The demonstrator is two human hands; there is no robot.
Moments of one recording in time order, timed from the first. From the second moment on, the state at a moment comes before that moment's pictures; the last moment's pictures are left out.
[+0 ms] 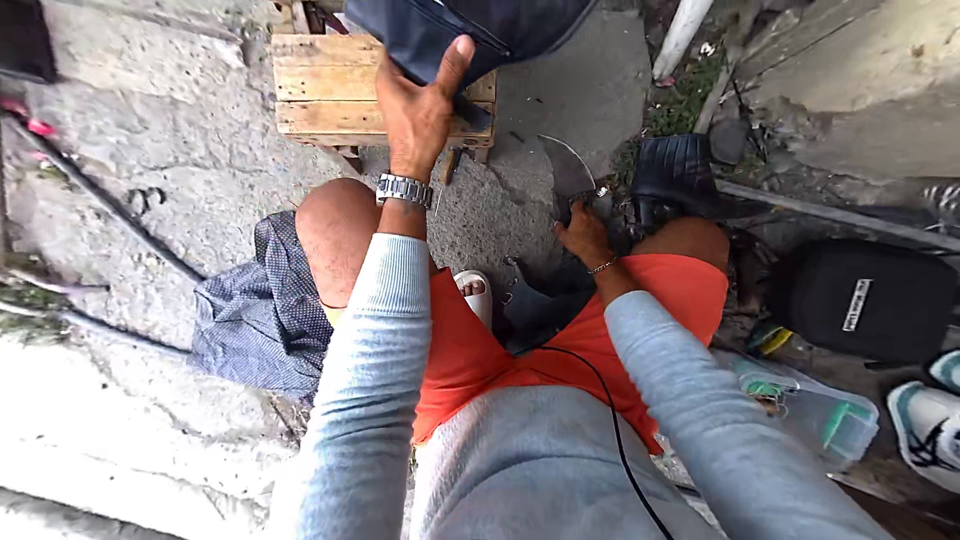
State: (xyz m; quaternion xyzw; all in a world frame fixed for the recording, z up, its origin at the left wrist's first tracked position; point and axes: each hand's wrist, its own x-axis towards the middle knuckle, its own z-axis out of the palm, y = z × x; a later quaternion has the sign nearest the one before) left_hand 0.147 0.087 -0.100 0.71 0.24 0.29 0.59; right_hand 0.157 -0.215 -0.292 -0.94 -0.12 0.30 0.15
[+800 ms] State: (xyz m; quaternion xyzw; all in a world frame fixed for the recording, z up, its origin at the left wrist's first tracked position) left_hand 0.199 0.057 -0.107 0.62 0.33 0.46 0.55; right_hand 0.061 -0.227 -0.051 -0.85 -0.17 0.26 0.41
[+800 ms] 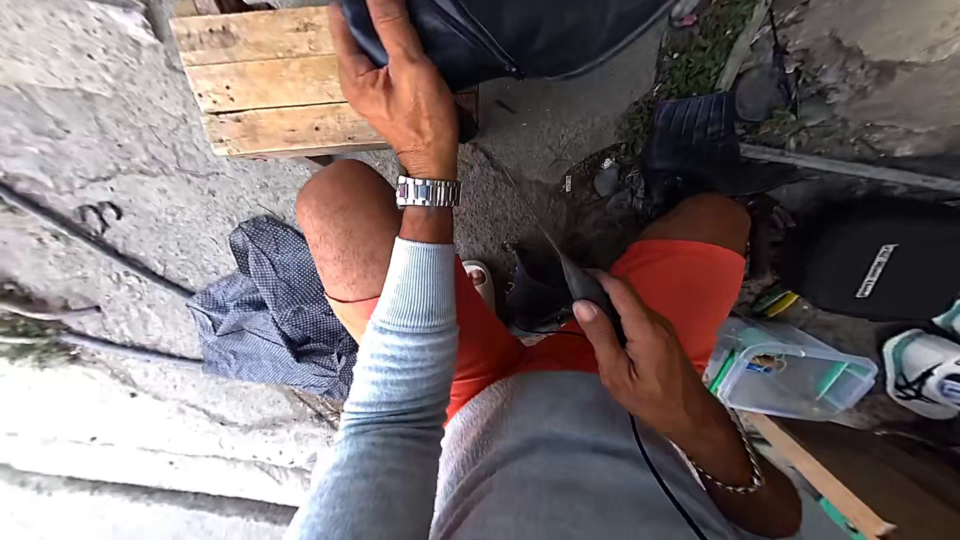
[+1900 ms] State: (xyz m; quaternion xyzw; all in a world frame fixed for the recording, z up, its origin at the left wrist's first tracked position) left_hand 0.191 0.054 -0.112 0.67 0.26 0.49 0.50; right_hand 0.083 -0.201 -0.029 -0.89 -0.19 0.27 0.31
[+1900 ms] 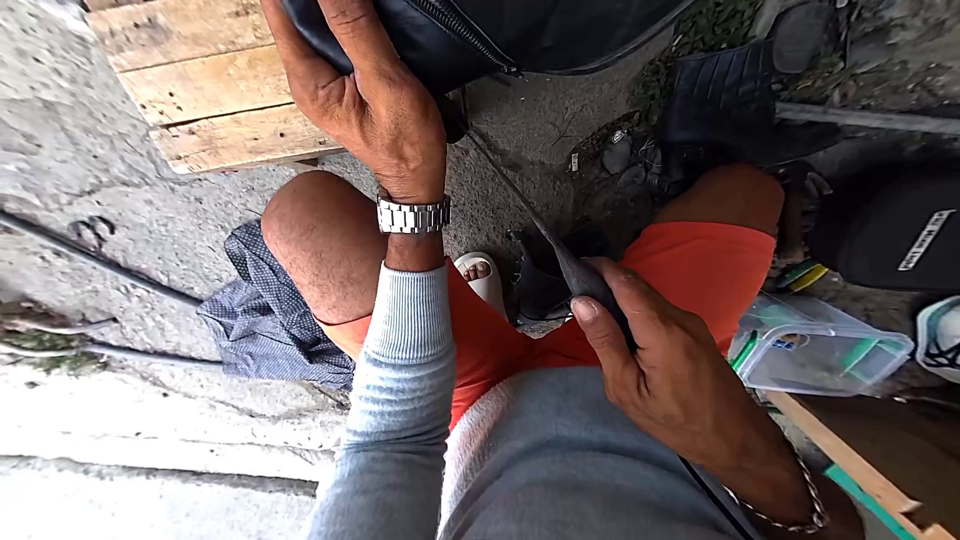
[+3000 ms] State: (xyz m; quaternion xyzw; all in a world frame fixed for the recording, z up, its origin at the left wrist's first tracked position) left_hand 0.197 0.049 -0.112 0.71 0.25 0.48 0.45; right_hand 0.099 -0.193 -0.019 -0.89 -0.19 0.29 0.30
